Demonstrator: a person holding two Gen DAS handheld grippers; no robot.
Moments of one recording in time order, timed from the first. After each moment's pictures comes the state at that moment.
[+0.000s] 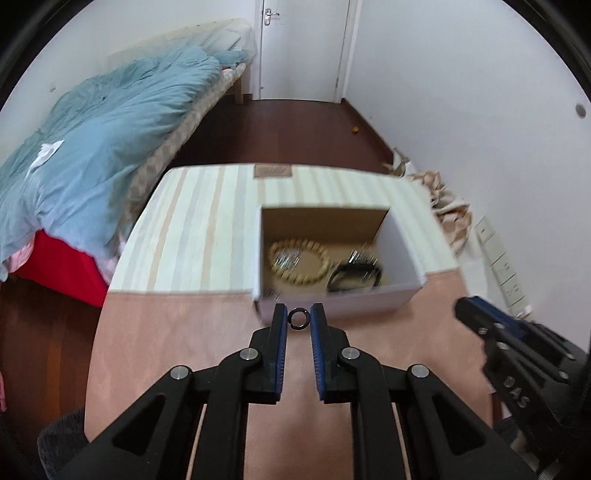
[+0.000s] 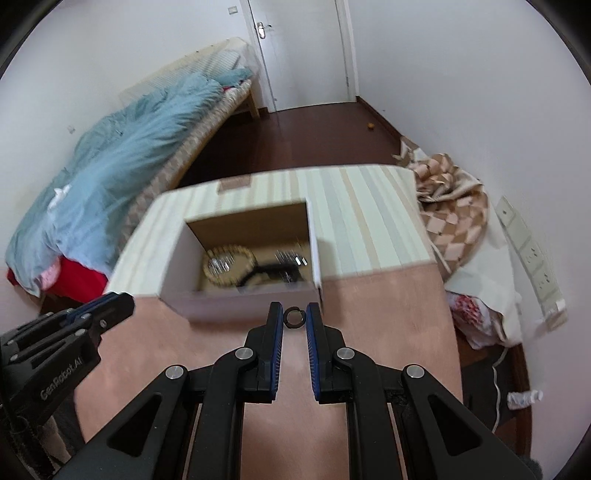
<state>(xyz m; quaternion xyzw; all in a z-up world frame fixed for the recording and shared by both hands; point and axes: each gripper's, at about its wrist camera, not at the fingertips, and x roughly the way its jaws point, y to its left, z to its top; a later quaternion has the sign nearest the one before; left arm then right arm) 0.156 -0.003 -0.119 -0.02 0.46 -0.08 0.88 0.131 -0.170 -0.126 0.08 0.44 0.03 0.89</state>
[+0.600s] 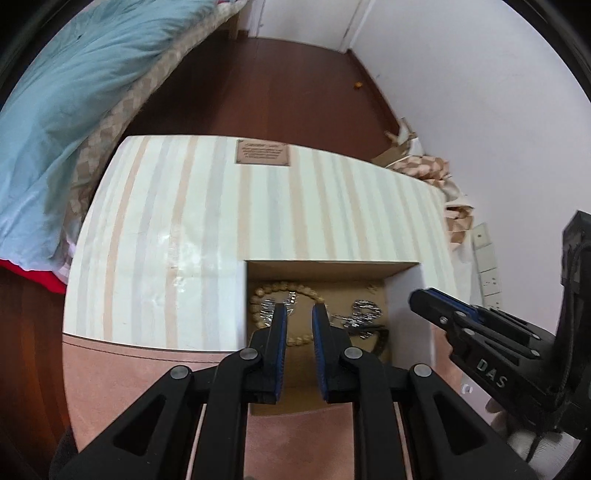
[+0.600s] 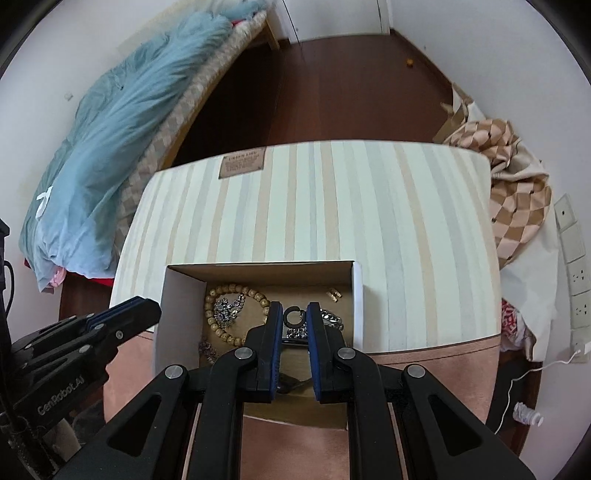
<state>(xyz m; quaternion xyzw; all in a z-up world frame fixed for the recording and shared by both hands) 0.295 0.006 -0.149 -0.08 0.58 -0.09 0.81 0.301 -0.163 -0.161 0.09 0.58 0.09 0.81</state>
